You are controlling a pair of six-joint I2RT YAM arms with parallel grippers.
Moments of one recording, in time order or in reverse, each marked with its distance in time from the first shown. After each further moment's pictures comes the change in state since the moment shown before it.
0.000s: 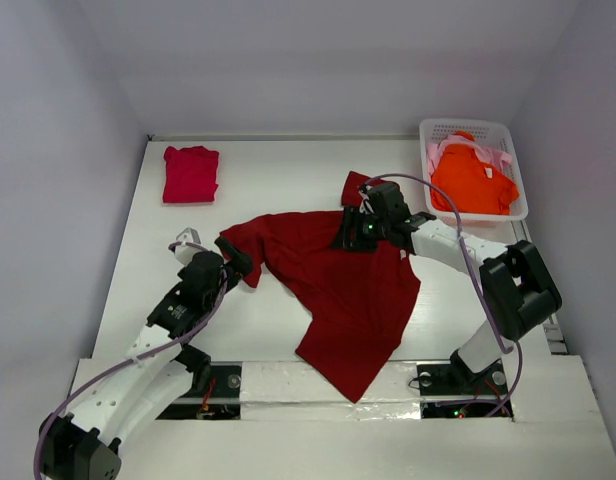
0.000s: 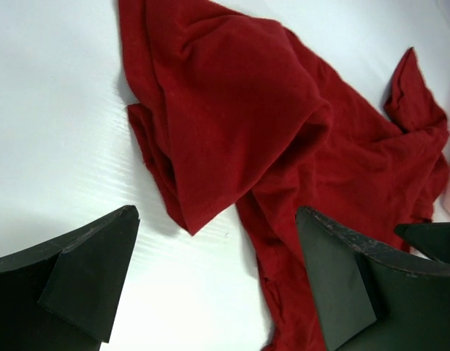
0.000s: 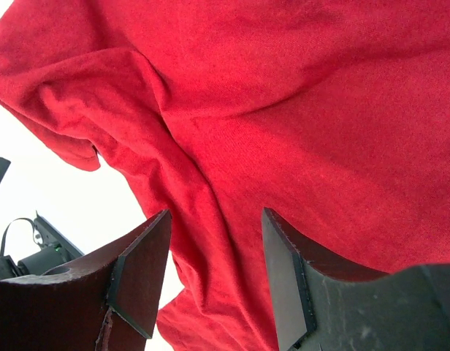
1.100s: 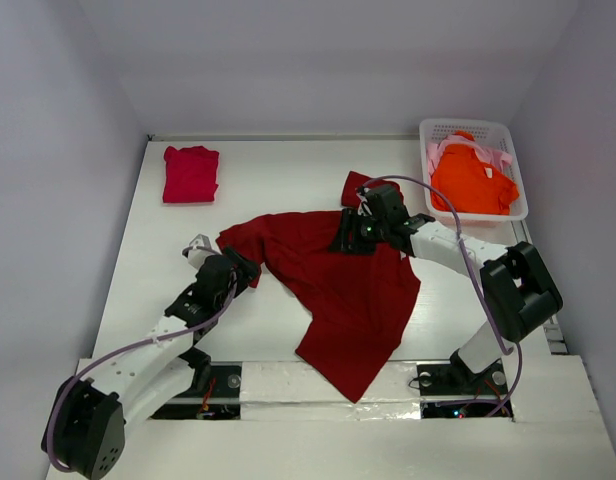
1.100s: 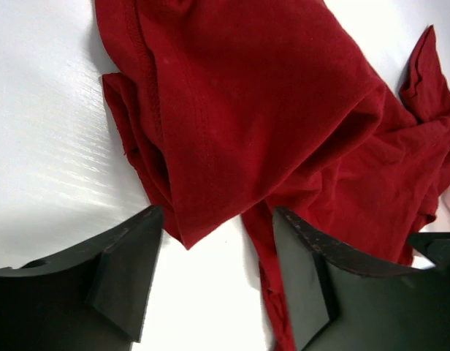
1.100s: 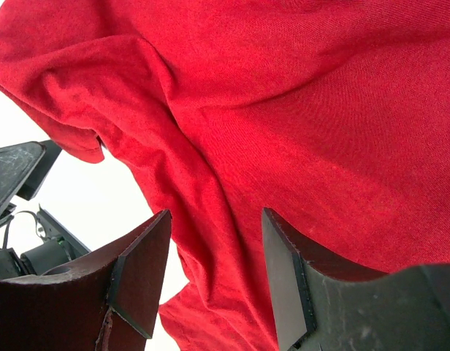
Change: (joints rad) left arm 0.000 0.169 -0.132 0.285 0.069 -0.075; right arm 0.019 -0.009 -0.011 0.001 -0.003 0.014
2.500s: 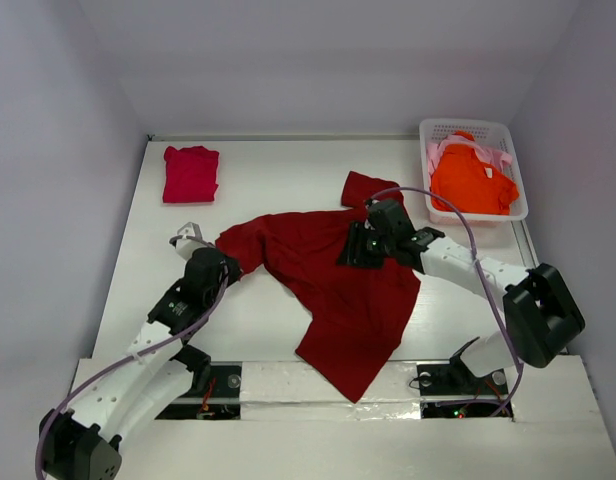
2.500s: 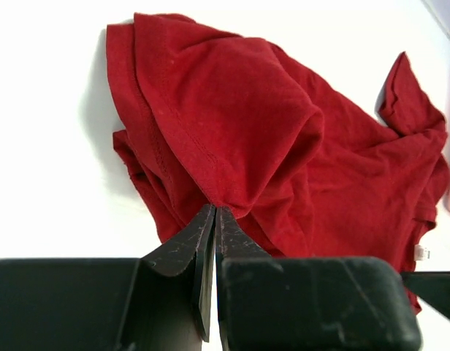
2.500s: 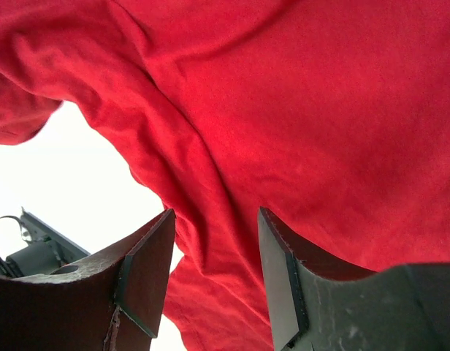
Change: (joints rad) left arm 0.000 -0.132 0.144 -0.218 -0.079 0.134; right arm 0.063 -0.152 -0.092 -0.087 0.133 0.068
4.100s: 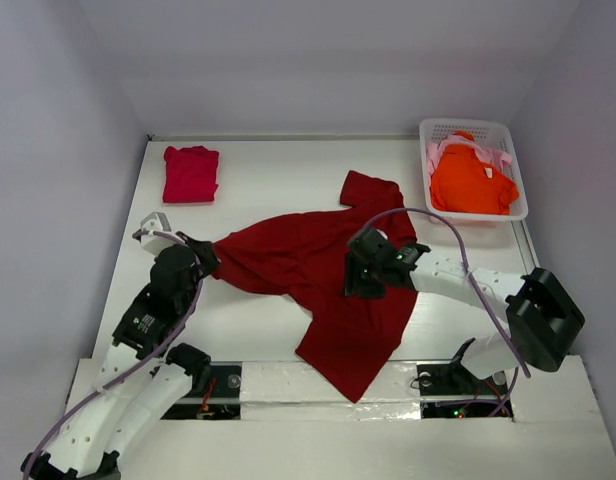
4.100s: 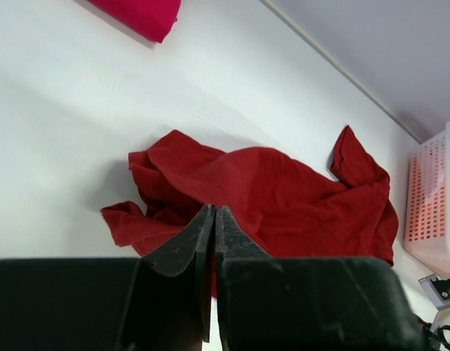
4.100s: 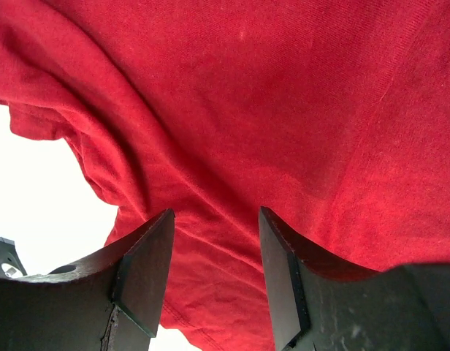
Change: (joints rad) left arm 0.000 -0.151 0.256 -0.238 -0.142 0.090; right arm 0.206 -0.027 -0.031 -0.267 0.258 0.138
